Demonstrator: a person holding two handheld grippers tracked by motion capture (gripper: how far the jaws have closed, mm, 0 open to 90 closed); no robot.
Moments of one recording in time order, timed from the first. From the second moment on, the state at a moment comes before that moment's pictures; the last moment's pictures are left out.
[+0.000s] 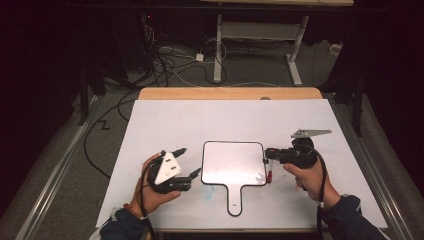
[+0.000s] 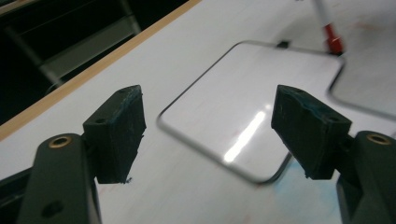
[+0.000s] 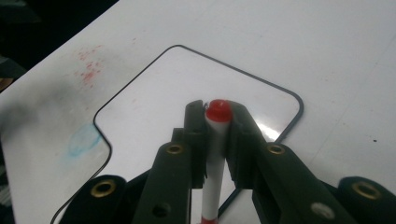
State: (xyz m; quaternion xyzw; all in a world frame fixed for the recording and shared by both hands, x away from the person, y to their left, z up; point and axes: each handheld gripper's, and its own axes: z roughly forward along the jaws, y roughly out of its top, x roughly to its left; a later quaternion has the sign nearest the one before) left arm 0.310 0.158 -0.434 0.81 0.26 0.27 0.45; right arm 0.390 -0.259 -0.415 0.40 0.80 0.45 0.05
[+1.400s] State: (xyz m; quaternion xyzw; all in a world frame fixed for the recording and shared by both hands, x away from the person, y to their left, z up) left arm 0.316 0.160 -0.468 0.84 0.29 0.26 0.38; right arm 0.355 -0.267 -0.417 0.28 0.81 0.44 0.28
